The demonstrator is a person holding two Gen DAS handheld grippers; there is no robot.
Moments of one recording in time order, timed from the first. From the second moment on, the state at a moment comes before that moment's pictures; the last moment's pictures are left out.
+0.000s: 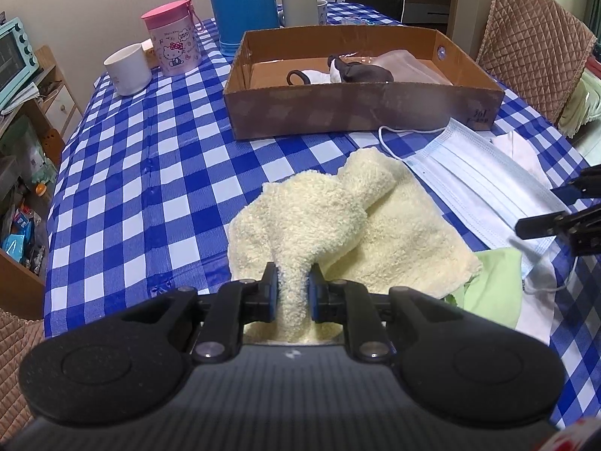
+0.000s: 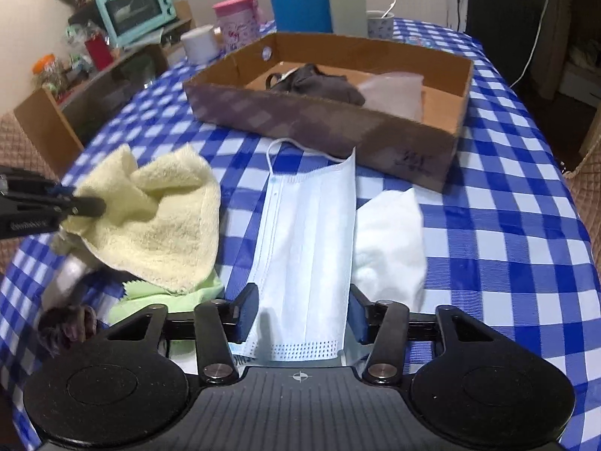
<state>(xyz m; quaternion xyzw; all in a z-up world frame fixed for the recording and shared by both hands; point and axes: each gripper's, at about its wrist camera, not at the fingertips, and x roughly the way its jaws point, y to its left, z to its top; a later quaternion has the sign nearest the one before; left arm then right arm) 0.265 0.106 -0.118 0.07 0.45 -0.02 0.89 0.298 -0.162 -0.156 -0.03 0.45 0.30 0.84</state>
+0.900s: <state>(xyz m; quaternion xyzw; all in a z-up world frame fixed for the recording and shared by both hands) 0.257 0.098 -0.047 0.06 0.37 -0.04 0.93 0.276 -0.168 -0.066 -0.12 0.29 0.32 0.89</state>
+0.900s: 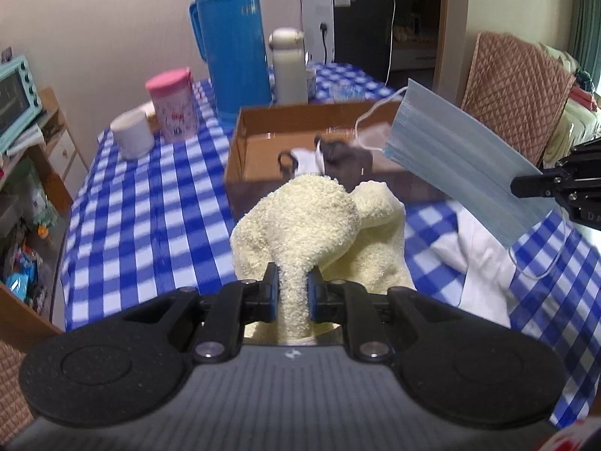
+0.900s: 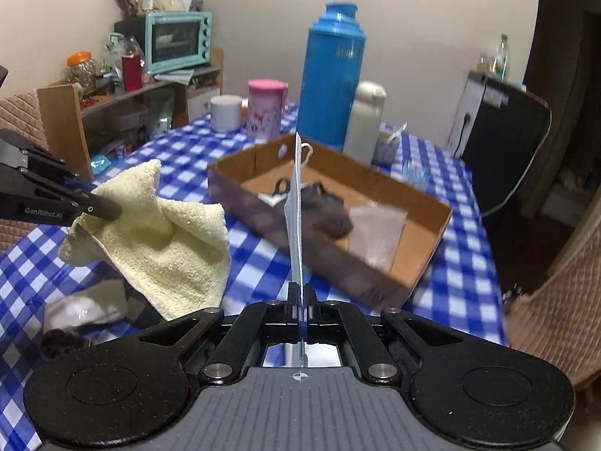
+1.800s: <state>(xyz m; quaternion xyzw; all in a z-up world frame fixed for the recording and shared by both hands) 0.392 0.097 0.021 0.06 0.31 -0.04 0.95 0.385 -0.161 -0.018 -0.19 0.18 0.35 0.90</state>
